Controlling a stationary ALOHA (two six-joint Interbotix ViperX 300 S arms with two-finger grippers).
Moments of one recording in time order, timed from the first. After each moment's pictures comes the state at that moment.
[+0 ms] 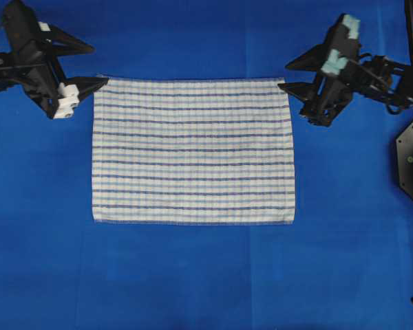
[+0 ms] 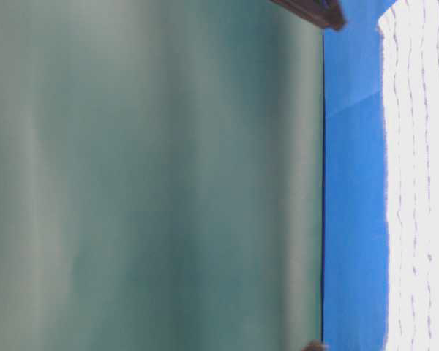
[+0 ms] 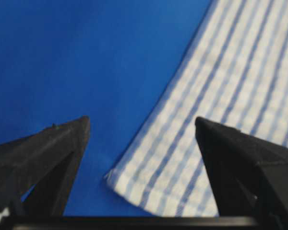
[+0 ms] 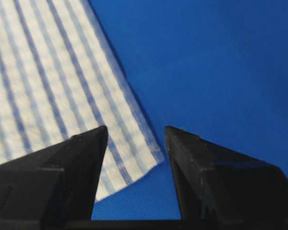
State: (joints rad) left arm 0.44 -0.25 1.18 -0.05 -0.39 -0.01; right arm -0.43 -0.17 1.10 0.10 -0.30 0.00
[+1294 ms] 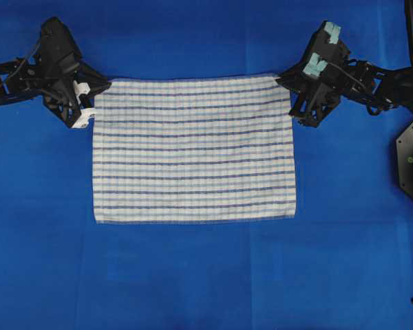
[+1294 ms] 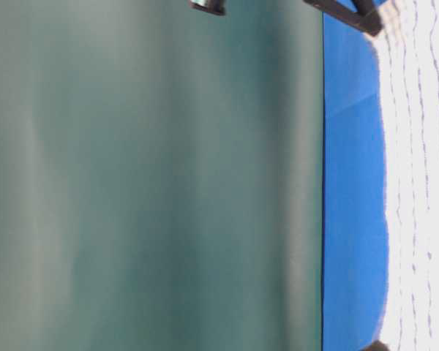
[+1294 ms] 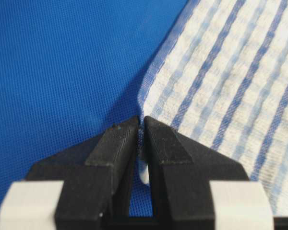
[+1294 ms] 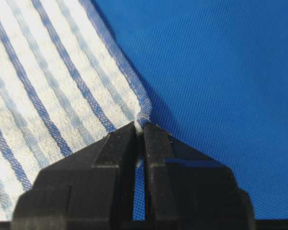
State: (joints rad) left arm 0.42 -0.04 1.14 -0.04 -0.41 -0.05; right arm -0.45 -0.04 1.09 0.13 -0.39 0.00
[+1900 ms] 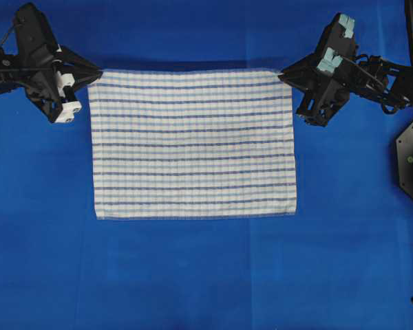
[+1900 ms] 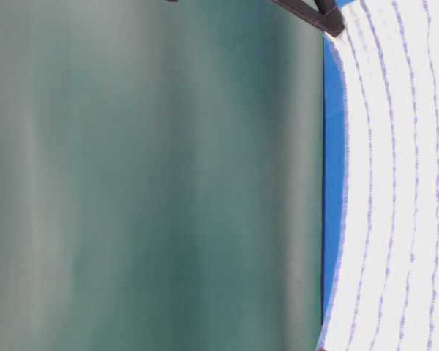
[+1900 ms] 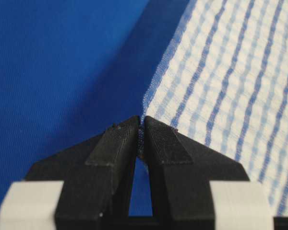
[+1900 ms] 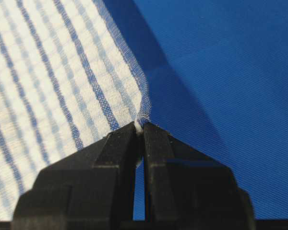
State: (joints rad) left arm 0.42 -0.29 1.16 -0.04 -0.26 -0.01; right arm -0.41 -0.20 1.10 0.13 -0.27 0.00
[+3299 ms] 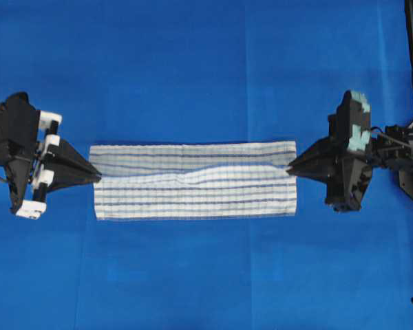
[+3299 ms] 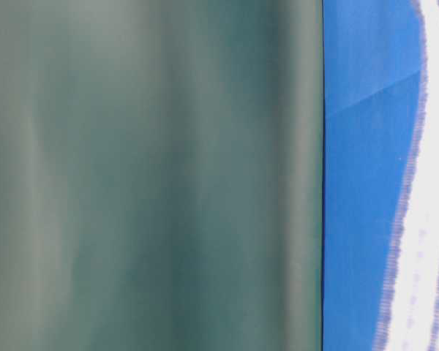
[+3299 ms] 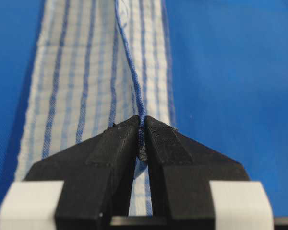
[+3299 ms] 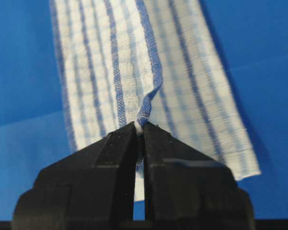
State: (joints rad) left arm -0.17 -0.40 1.24 -0.04 -0.38 -0.23; right arm 0.14 -0.39 1.19 0.48 -0.20 0.07
